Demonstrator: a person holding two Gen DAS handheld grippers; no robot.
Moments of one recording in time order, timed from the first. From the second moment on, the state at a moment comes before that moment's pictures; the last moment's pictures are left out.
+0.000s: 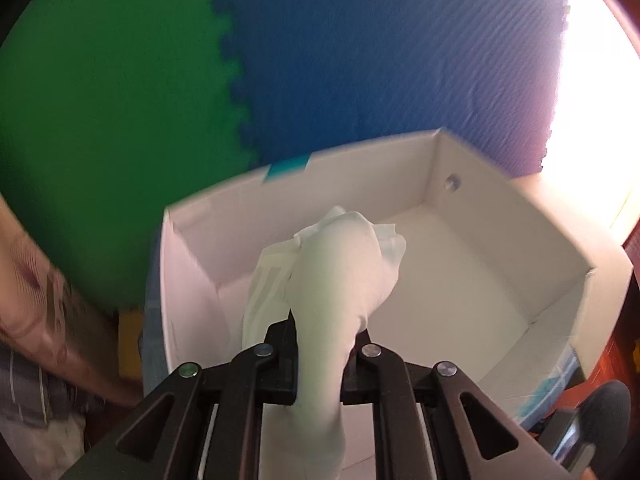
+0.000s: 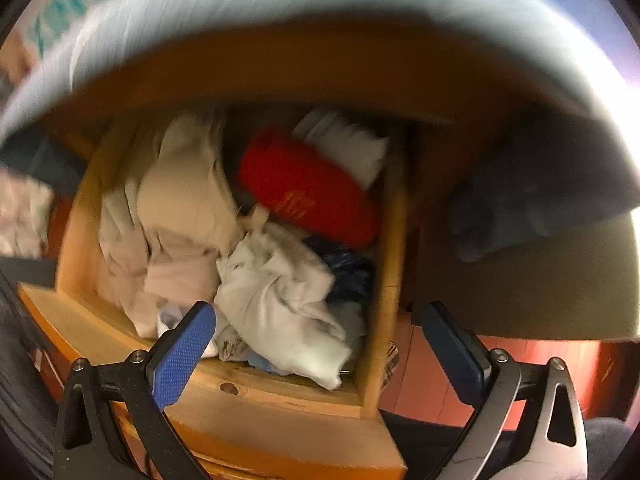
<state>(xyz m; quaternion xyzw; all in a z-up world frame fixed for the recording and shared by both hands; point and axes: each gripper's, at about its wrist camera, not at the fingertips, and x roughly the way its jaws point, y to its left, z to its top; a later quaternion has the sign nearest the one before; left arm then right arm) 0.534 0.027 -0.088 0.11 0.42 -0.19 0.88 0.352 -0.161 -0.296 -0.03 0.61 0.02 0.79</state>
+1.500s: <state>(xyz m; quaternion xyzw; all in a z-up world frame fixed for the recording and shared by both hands) 0.527 0.024 -0.064 0.09 0.40 -0.13 0.90 0.341 -0.160 -0.294 0.01 0.58 0.09 0.81</state>
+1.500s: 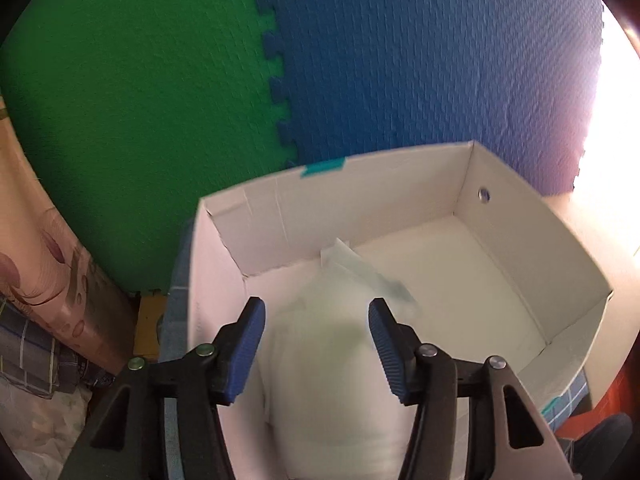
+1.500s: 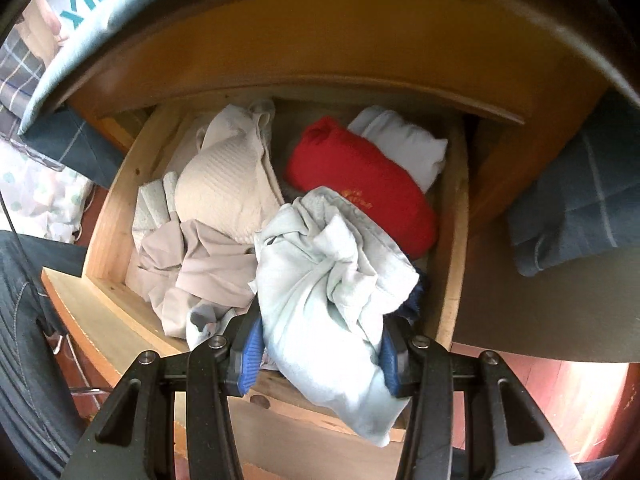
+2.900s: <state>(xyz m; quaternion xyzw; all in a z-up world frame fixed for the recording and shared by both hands) 0.459 0.192 -0.043 -0.08 0.27 -0.06 0.96 0.273 -0.122 -0.175 -0.04 0.50 0.09 0.86</state>
